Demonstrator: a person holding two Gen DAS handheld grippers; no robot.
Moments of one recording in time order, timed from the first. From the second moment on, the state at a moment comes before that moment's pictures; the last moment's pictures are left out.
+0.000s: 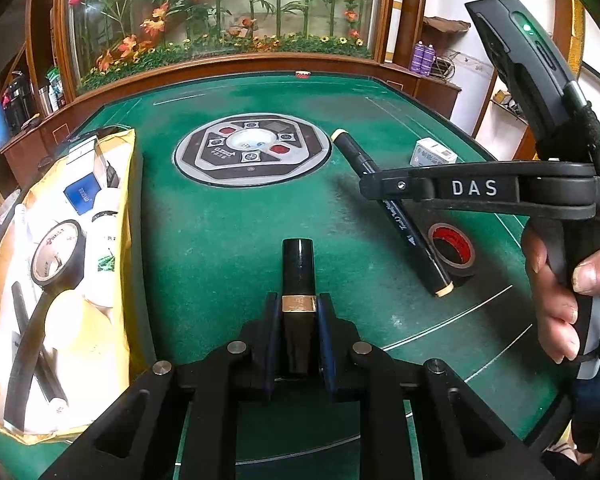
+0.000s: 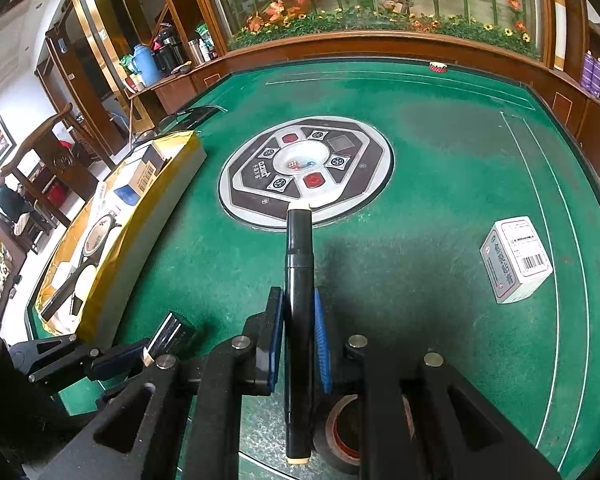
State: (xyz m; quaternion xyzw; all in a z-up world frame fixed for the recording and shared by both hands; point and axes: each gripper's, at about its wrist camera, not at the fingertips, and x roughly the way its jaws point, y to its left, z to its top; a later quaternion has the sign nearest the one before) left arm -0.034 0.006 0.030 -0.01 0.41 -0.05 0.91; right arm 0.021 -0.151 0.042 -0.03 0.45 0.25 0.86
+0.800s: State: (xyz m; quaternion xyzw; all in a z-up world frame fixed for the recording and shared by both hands) left arm -0.052 0.023 0.071 -0.04 0.36 -0.05 0.93; right arm 0.023 -0.150 0.044 0.00 0.45 0.25 0.85
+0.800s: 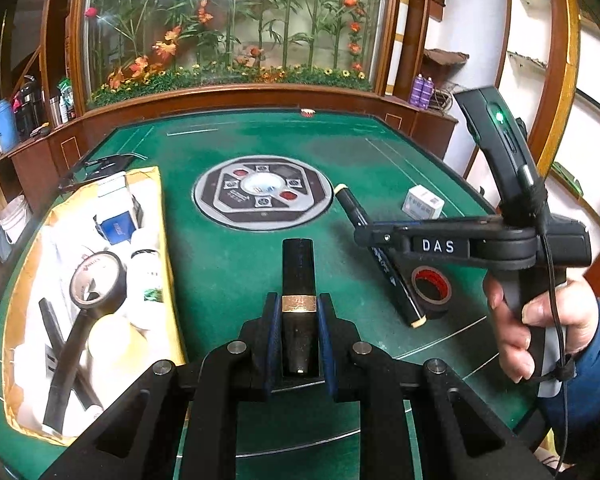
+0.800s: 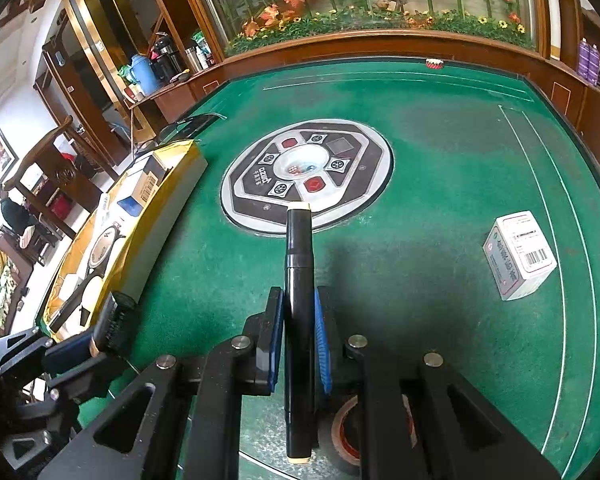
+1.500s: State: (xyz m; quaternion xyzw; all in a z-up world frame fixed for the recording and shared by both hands) left arm -0.069 0.084 0.091 -0.08 0.32 0.00 0.94; right arm 0.002 -0.099 0.075 0.02 0.43 0.31 0.85
